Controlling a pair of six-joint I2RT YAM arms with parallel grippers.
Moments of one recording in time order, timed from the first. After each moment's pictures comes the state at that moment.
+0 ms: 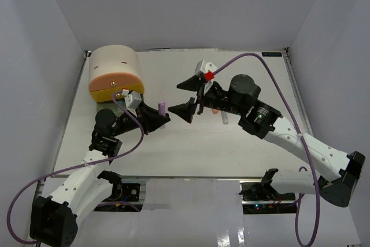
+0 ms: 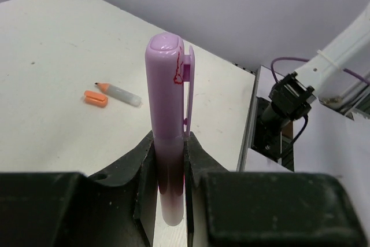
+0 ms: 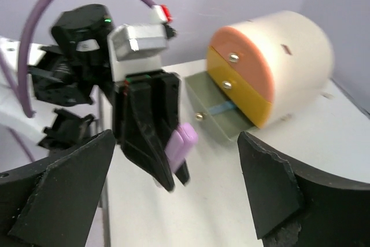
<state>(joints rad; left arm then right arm) -0.33 0.81 0.44 0.55 0.89 -0.40 0.95 1.20 1.22 0.02 -0.42 0.02</state>
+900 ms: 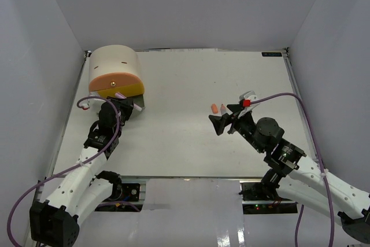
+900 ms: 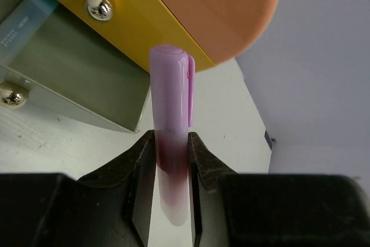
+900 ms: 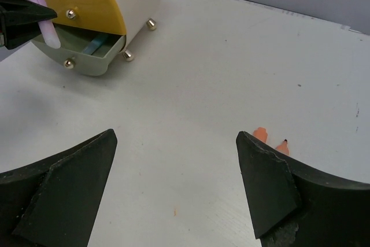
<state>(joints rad) -0.31 0.80 0.57 -0.11 -0.35 -1.12 0.91 0.65 0.60 -0.01 0.24 0.13</state>
